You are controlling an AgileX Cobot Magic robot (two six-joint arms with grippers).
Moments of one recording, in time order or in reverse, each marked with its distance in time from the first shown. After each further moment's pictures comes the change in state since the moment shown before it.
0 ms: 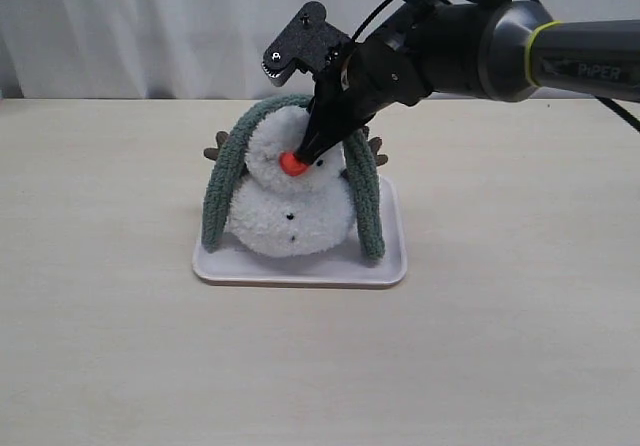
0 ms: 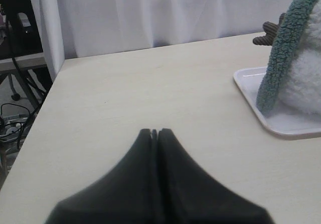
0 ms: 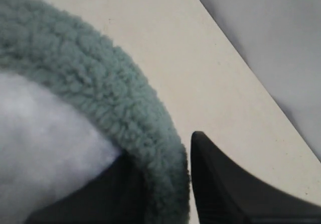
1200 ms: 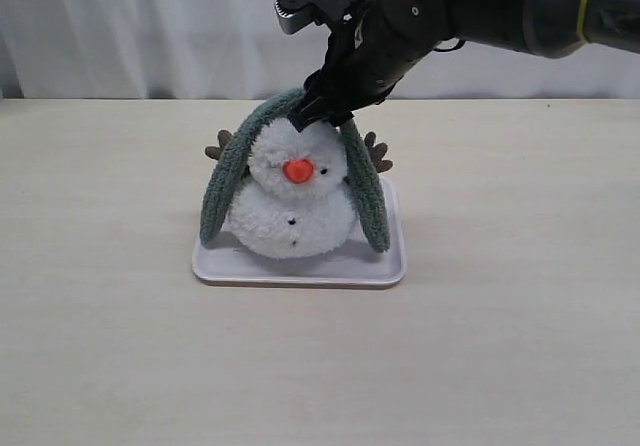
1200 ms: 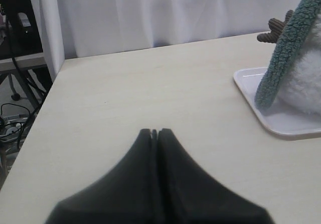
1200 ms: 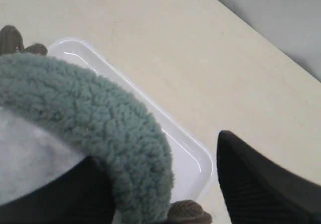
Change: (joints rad) left arm 0.000 0.000 0.000 0.000 0.000 0.000; right arm 0.000 -0.091 -0.064 0.158 0.221 0.118
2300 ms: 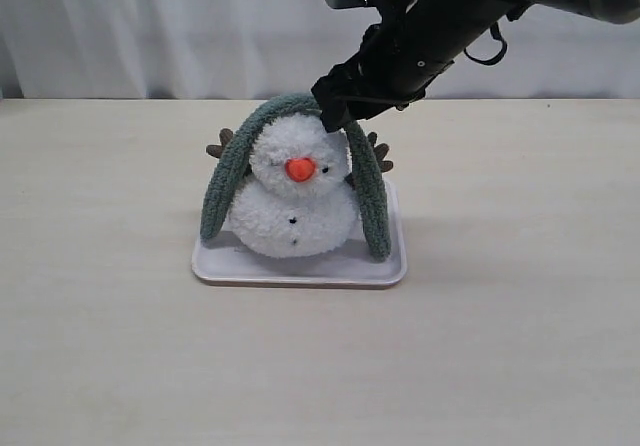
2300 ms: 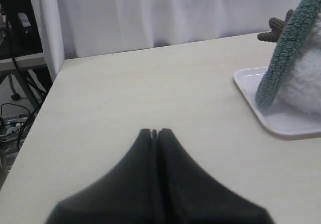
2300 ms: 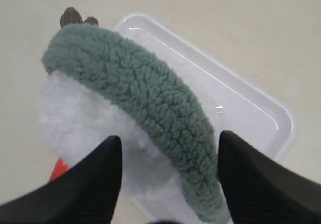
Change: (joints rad) left arm 0.000 0.000 0.000 0.000 0.000 0.000; right arm -0.162 -0.002 -0.042 0.562 0.221 -0.294
